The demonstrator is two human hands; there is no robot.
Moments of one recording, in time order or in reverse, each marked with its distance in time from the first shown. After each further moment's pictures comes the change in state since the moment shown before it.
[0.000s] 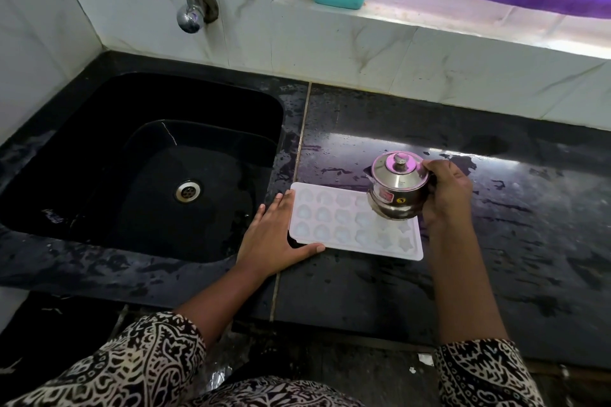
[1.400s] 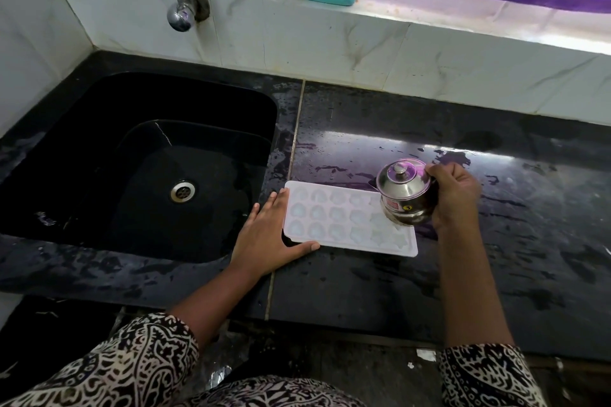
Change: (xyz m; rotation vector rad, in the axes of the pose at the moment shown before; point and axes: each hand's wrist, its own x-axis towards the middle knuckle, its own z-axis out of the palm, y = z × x) left_hand 0.001 -0.002 0.004 0.007 0.023 0.003; right_hand 0.004 0.001 -0.024 -0.148 -0.008 -0.142
